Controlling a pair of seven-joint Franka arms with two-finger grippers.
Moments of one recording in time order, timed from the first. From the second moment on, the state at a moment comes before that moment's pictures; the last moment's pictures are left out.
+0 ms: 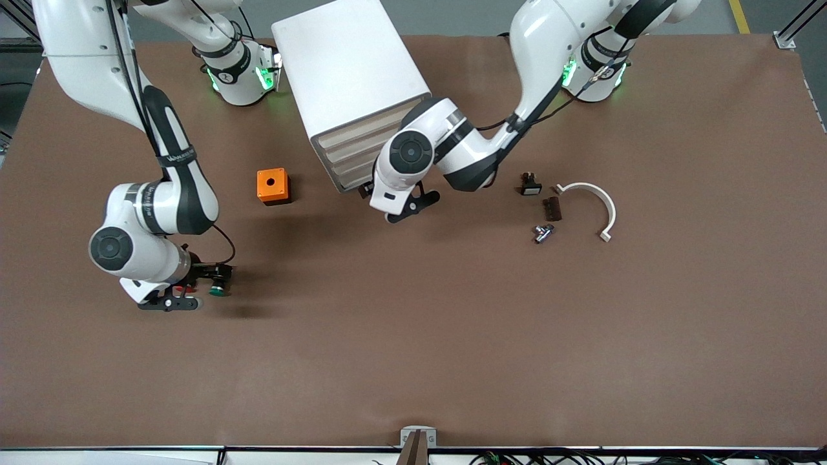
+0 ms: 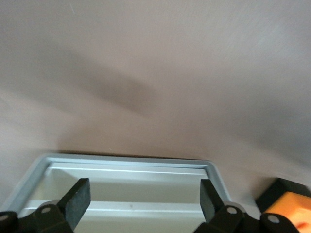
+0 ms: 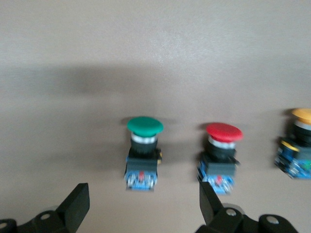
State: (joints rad) left arm -0.57 0.69 -0.36 -1.38 -0.15 2.00 -1.27; right arm 0.15 0.50 -0.12 -1.79 0.01 2.13 0.05
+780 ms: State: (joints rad) left arm -0.12 0.24 -0.36 -1.37 -0.14 1.49 -0.65; right arm 0.07 0.25 -0.12 -1.55 0.01 1.56 0.00
